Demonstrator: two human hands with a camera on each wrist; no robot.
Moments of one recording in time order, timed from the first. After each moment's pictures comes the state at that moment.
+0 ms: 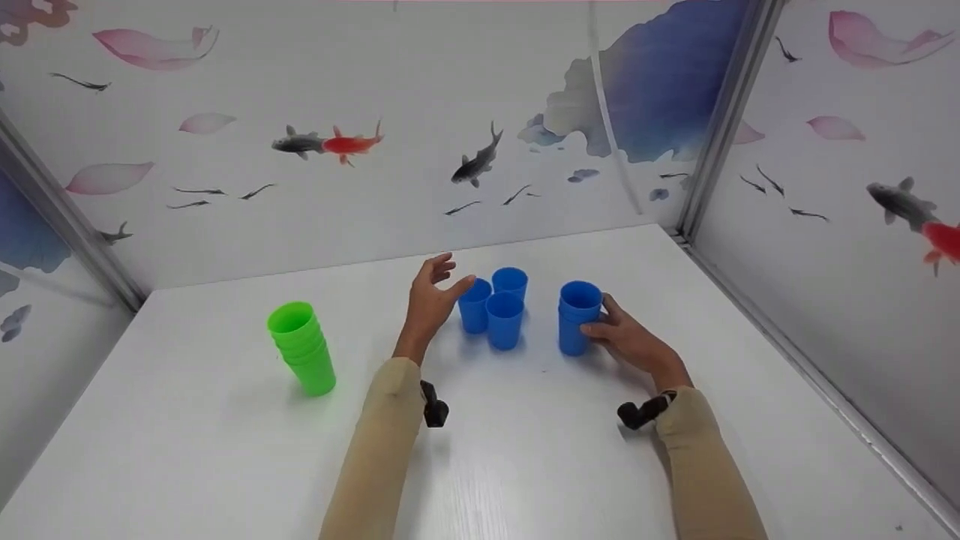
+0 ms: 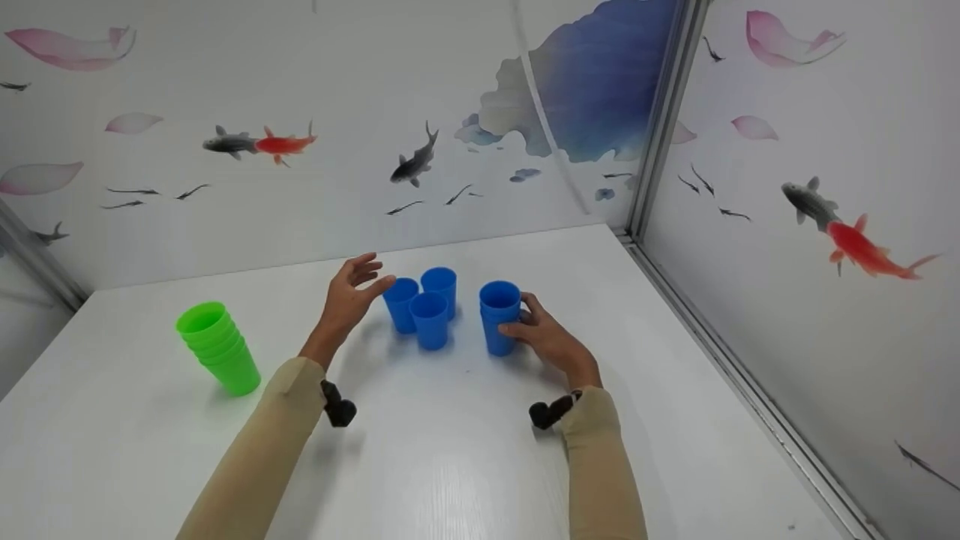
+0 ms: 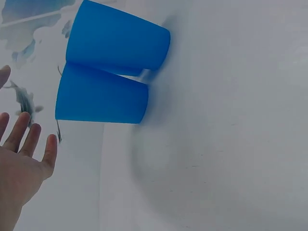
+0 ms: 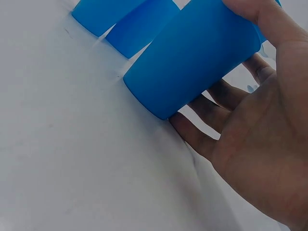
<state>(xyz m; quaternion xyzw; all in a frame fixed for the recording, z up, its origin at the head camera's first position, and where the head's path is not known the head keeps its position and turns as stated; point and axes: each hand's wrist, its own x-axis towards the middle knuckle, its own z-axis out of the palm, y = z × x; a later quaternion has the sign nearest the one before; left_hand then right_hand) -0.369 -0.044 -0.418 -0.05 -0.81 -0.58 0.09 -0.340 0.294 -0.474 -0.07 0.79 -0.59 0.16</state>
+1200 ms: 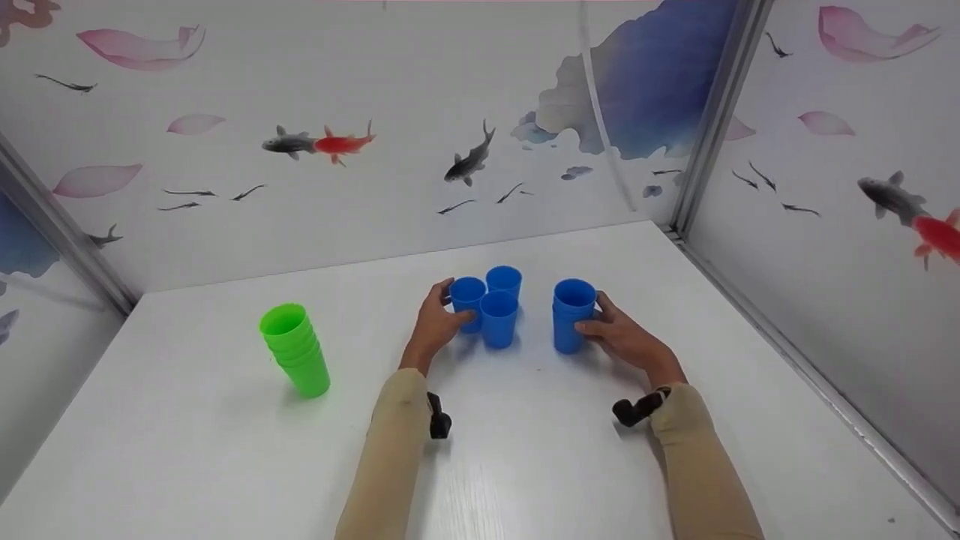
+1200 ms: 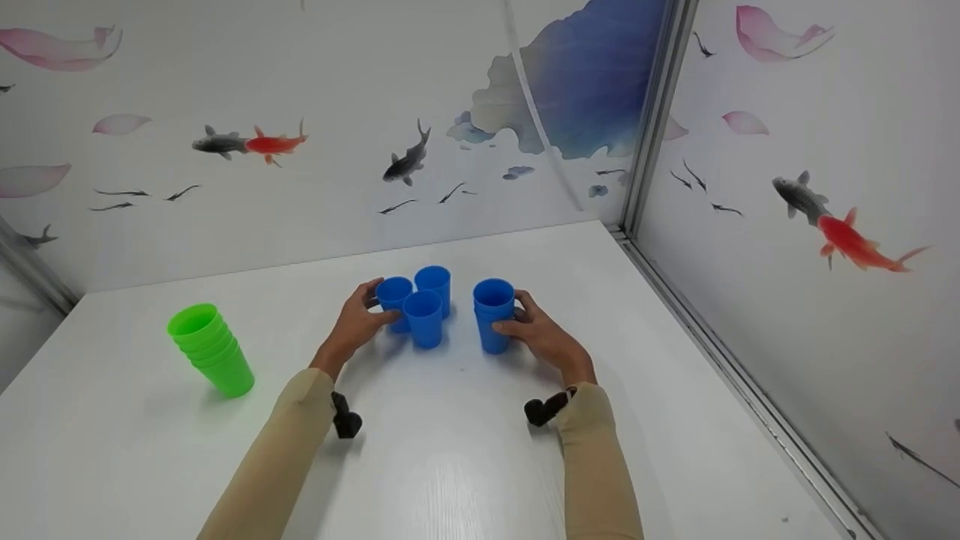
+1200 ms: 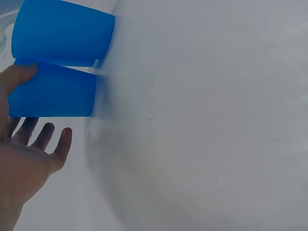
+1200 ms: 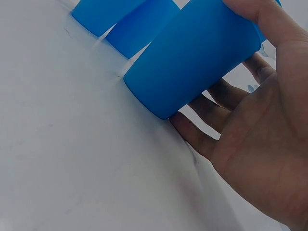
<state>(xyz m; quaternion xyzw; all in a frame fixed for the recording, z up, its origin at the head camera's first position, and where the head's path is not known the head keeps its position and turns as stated) -0.375 -0.034 -0.456 -0.02 -0.84 -0.55 -0.01 -0.339 0.294 -0.476 -0.09 0.77 -0.61 0.17</state>
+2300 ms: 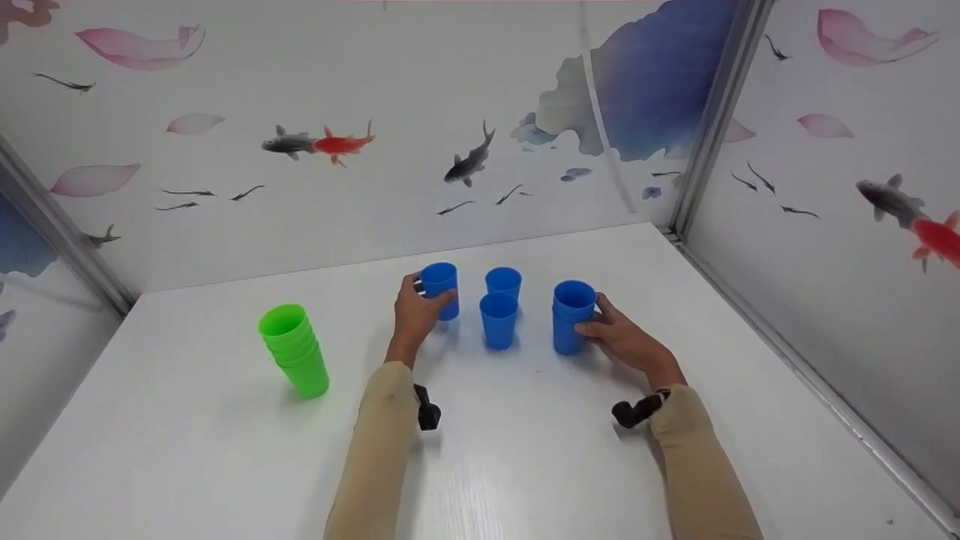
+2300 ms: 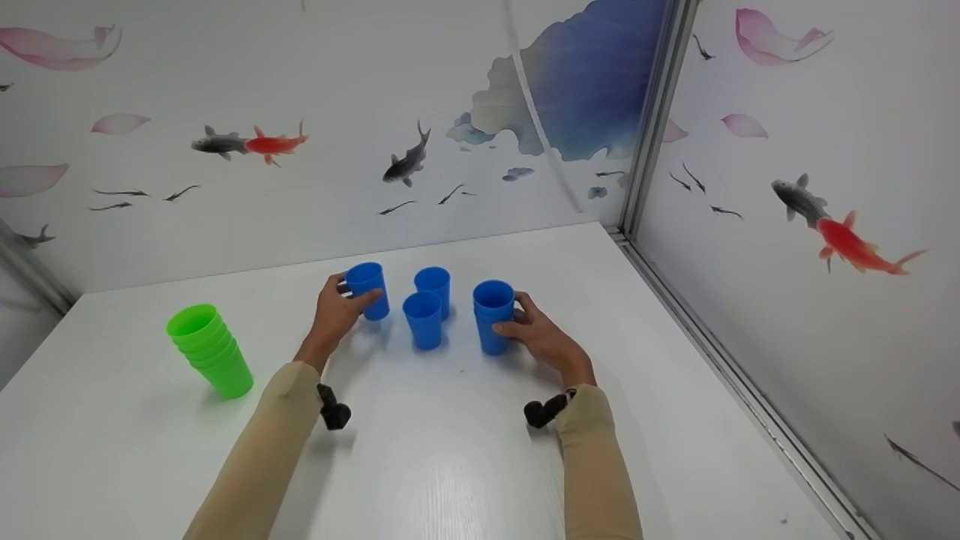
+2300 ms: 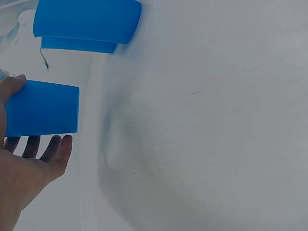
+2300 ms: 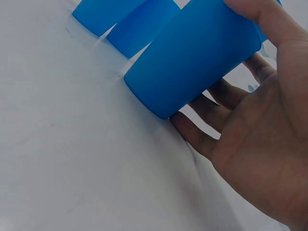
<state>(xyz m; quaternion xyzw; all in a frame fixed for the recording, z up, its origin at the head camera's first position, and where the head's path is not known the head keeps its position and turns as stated) -0.380 -0.054 -0.438 0.05 -0.82 -0.57 0.04 -0.338 0.293 -0.474 -0.09 0.77 -0.61 0.17</state>
